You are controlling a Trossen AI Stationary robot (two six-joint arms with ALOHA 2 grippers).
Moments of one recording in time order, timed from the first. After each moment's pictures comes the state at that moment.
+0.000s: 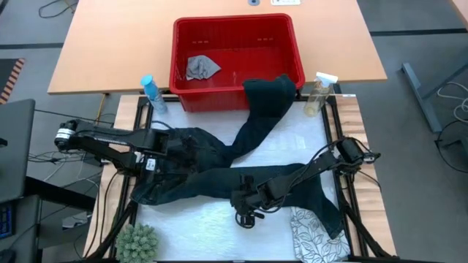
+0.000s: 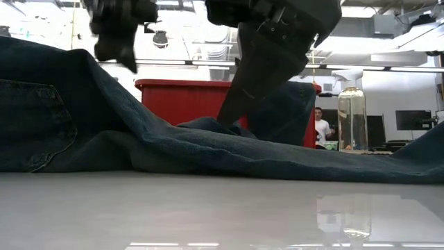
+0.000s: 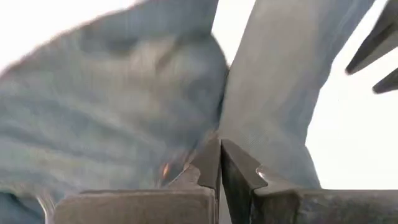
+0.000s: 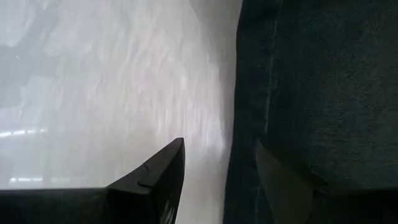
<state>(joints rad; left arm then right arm) -0.07 1.22 1.01 -0.80 -0.11 -0.59 0.40 1.97 1.40 -0.40 0.26 0.32</state>
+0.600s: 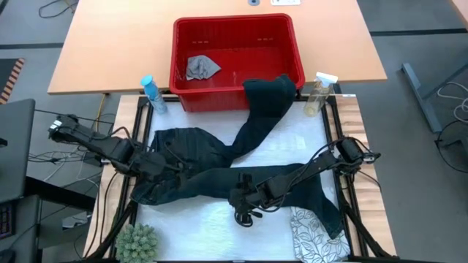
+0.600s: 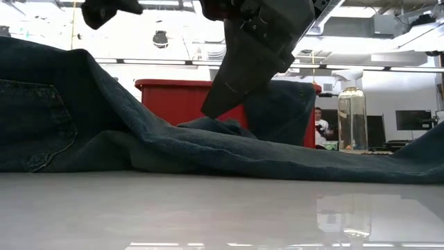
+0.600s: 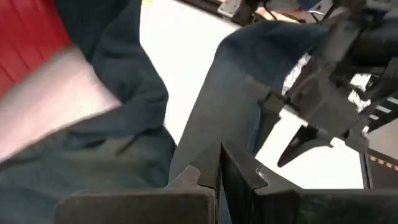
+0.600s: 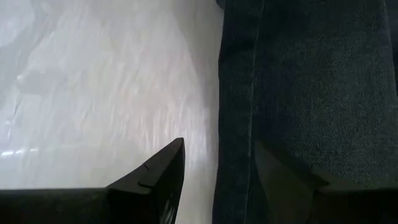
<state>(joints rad) -0.38 1.01 0.91 -0.50 -0.51 -0.61 0.40 1.97 1.40 -0.34 0.31 0.31</state>
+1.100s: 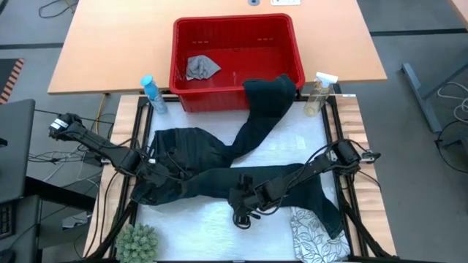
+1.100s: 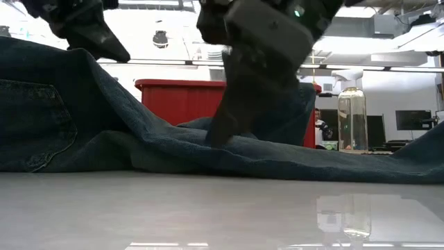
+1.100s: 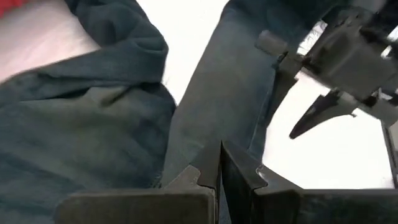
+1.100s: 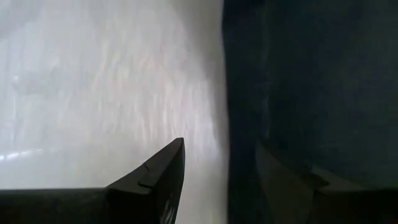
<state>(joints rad) -0.43 0.99 0.62 -0.26 -0.51 -0.68 0.41 2.03 1.40 -0.34 0.32 0.41</state>
